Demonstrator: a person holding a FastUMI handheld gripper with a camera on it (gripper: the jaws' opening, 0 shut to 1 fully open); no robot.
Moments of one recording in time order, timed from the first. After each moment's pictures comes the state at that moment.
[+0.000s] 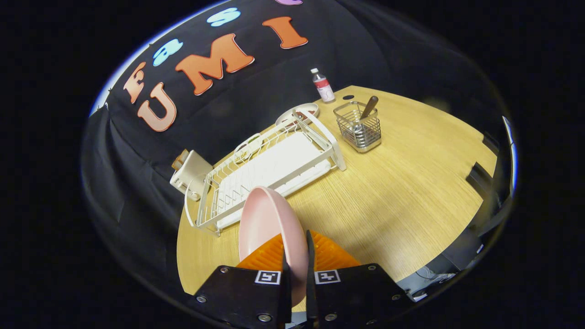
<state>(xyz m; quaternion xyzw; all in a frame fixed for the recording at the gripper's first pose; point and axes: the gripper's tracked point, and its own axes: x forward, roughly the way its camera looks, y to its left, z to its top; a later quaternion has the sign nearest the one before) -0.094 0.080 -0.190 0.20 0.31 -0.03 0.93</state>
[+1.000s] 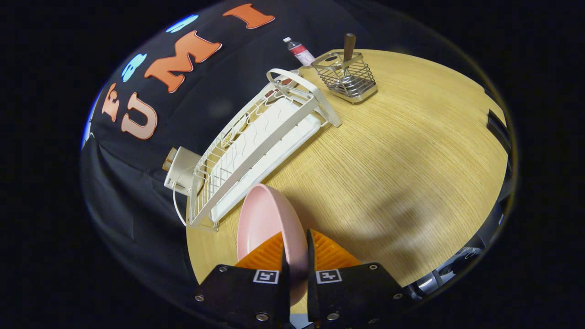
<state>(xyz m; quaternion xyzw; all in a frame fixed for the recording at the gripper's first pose) -0.082 0.092 -0.251 0.29 0.38 -0.02 0.88</state>
